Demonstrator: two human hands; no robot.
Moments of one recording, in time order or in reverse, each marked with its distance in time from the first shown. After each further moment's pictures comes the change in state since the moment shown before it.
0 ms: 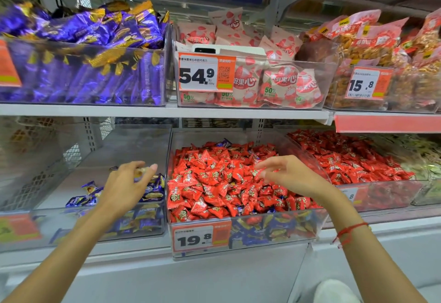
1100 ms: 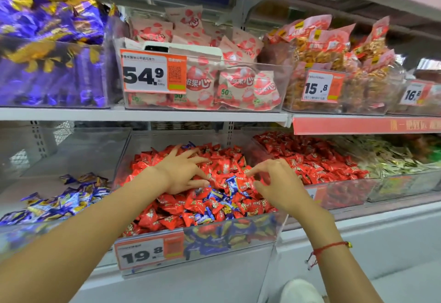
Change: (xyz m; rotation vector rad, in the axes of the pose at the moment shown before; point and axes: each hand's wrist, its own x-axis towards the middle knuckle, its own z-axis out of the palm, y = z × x) left_hand 0.038 0.145 0.082 0.784 -0.550 0.821; right_hand -0.016 0.047 -0.021 -0.428 0.326 -0.065
